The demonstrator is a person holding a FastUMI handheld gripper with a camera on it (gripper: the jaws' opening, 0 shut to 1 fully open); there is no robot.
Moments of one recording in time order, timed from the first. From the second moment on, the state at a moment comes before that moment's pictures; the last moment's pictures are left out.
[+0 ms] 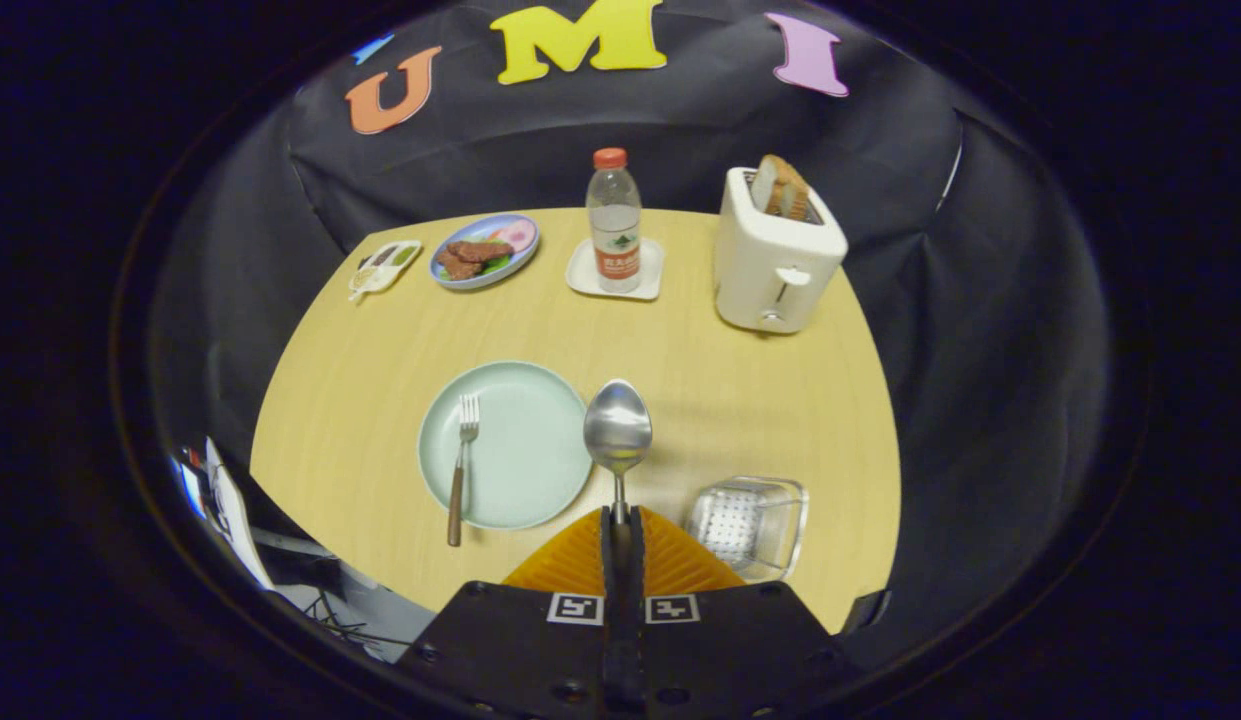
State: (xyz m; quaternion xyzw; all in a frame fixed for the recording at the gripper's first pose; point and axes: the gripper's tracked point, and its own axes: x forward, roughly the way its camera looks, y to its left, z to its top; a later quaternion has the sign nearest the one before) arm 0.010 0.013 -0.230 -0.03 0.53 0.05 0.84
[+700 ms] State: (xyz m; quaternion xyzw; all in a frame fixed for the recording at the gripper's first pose) arm -0.031 -0.054 -0.283 0.06 0.64 0.01 0.76
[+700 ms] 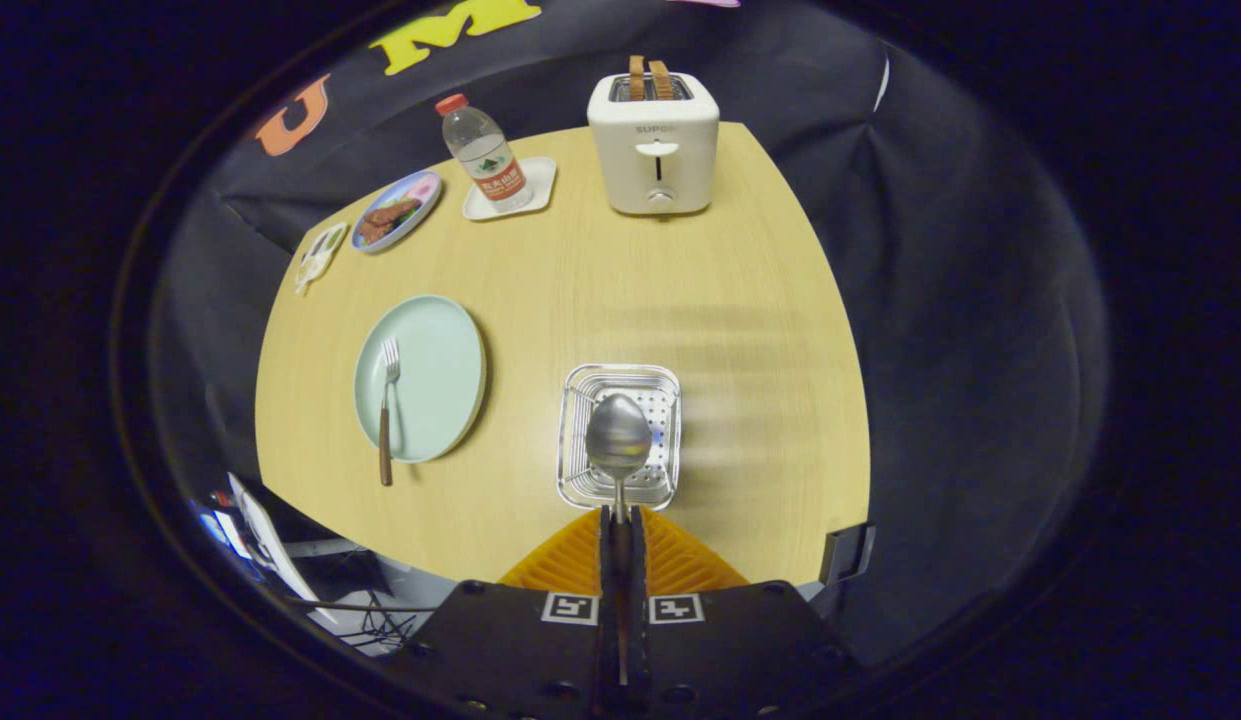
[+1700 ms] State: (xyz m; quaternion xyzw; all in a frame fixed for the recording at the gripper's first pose) arm 0.025 0.083 -0.224 0.03 0.43 0.08 0.90
